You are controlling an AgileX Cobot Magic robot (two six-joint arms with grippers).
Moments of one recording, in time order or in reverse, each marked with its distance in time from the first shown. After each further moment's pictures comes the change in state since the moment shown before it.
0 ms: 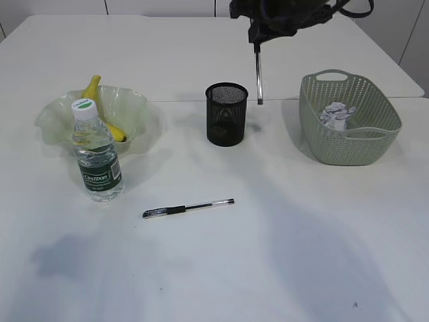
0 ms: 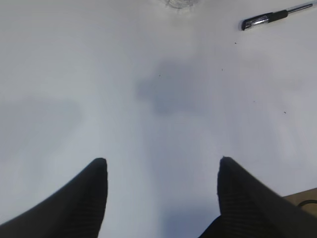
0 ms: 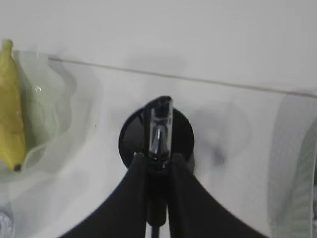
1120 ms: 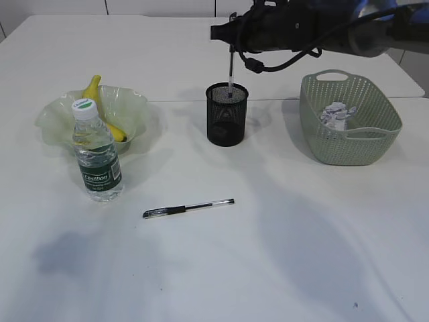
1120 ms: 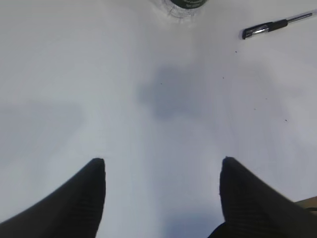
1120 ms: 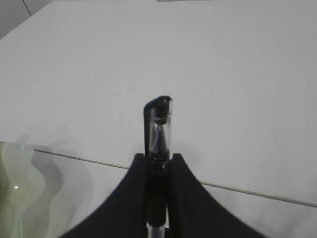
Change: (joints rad) left arm 0.000 0.000 0.000 0.000 -0.022 0.000; right arm 0.000 0.225 0.000 0.005 -0.597 -0.034
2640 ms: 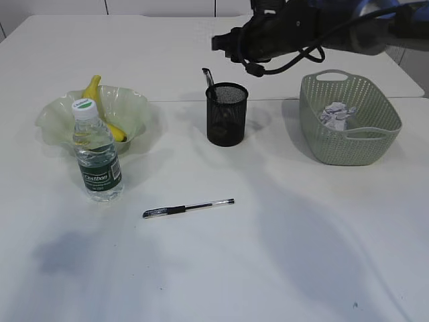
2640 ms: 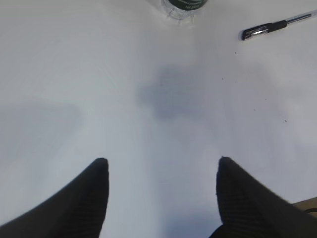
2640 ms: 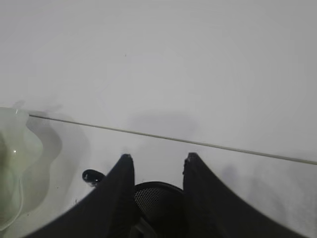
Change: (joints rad) left arm 0.000 0.000 0.000 0.000 -0.006 0.000; right arm 0.000 0.002 0.000 0.008 0.109 0.001
